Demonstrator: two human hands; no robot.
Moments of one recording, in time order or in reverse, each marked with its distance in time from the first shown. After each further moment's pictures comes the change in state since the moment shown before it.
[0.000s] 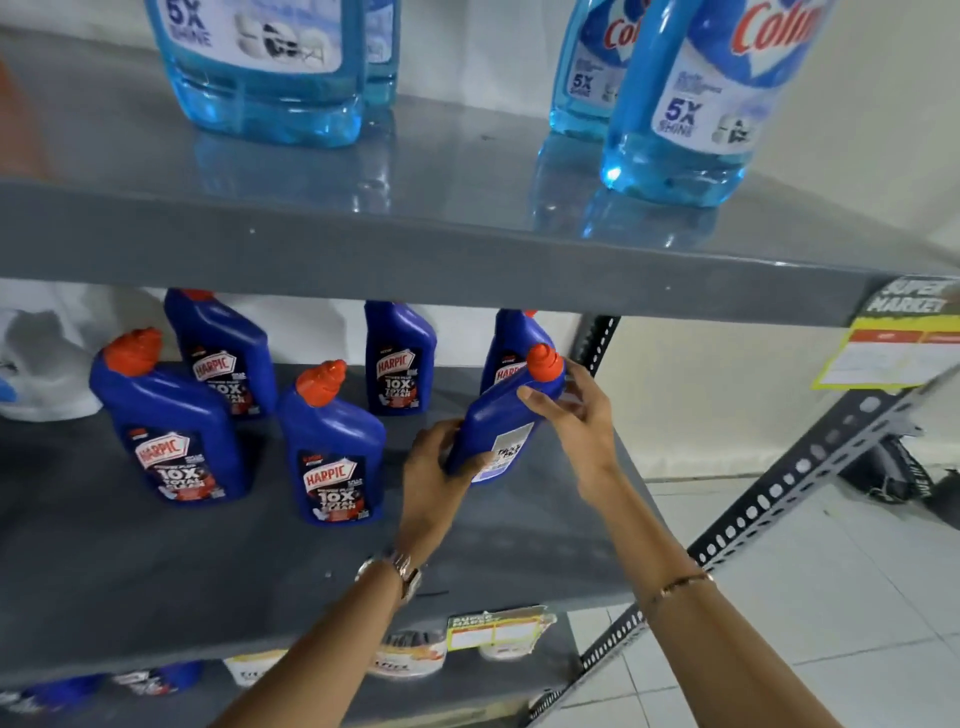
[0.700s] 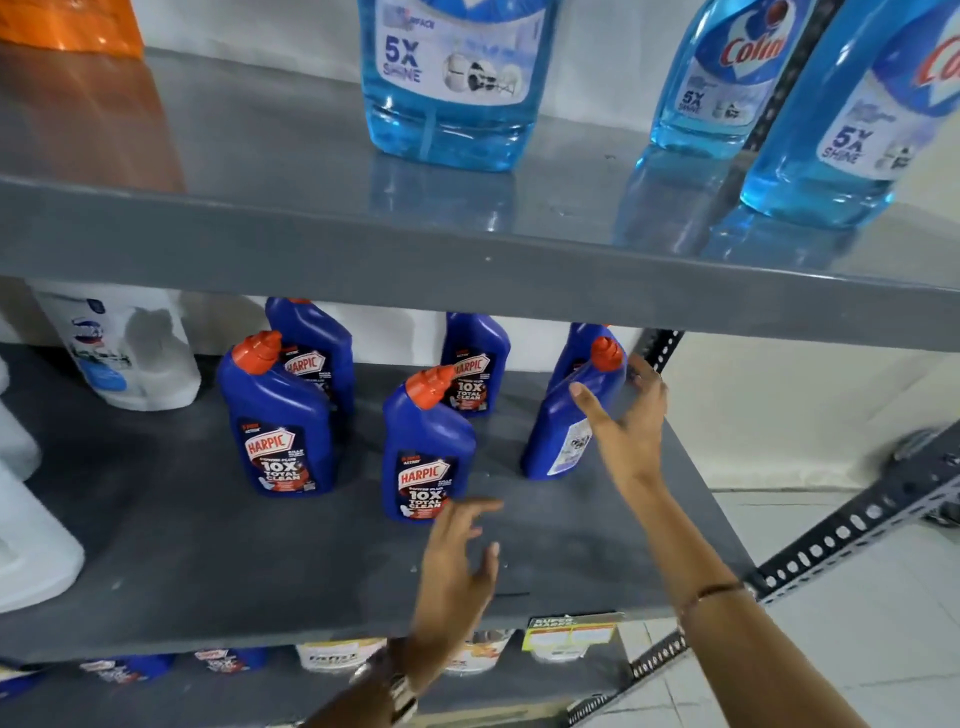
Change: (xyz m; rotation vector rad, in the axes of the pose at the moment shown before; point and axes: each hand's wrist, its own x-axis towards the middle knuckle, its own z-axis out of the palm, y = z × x) left_hand -0.077 -0.010 -0.075 0.083 -0.022 0.078; right_hand -0.005 0.001 0.049 -0.299 0.211 -0.196
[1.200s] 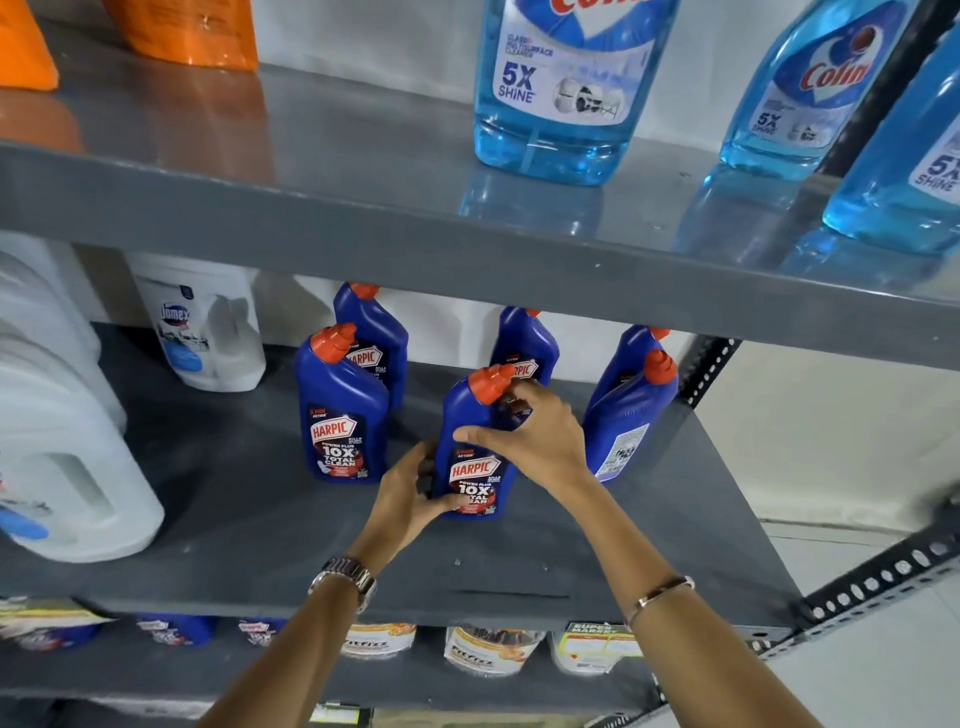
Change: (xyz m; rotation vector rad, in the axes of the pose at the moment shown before) left_hand 0.063 -0.047 -0.086 -0.119 -0.154 -0.308; right_hand -0.052 -0.058 0.082 -0.251 -0.510 -0.181
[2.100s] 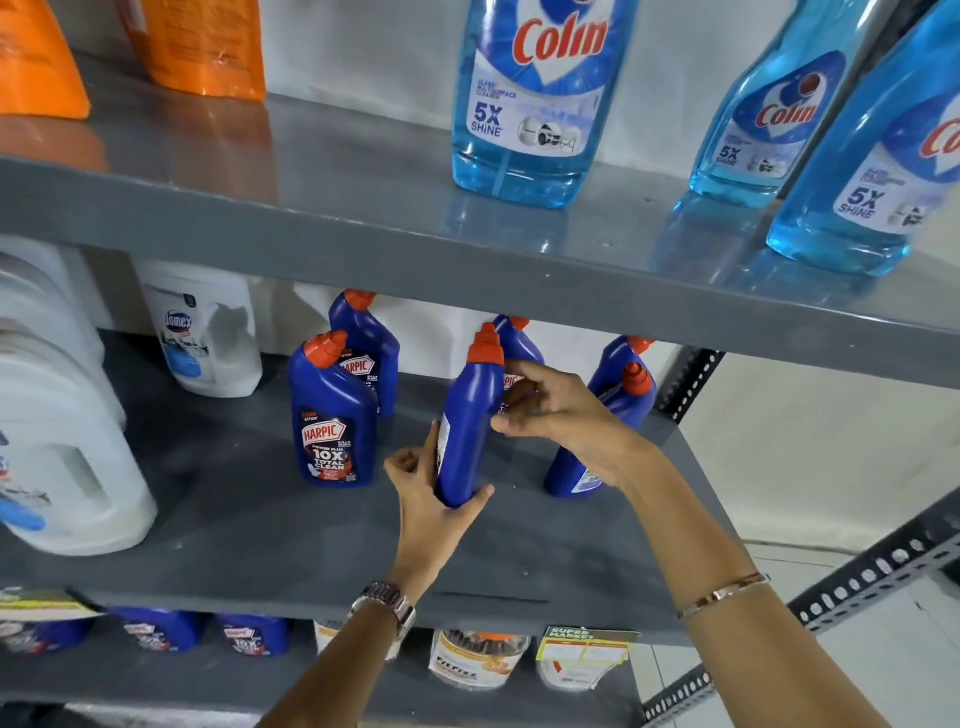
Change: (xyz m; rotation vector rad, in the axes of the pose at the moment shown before) left_hand -0.025 0.035 0.052 0.068 0.390 0.208; right_hand 0.000 -0.018 -0.075 0.458 -0.449 -0.018
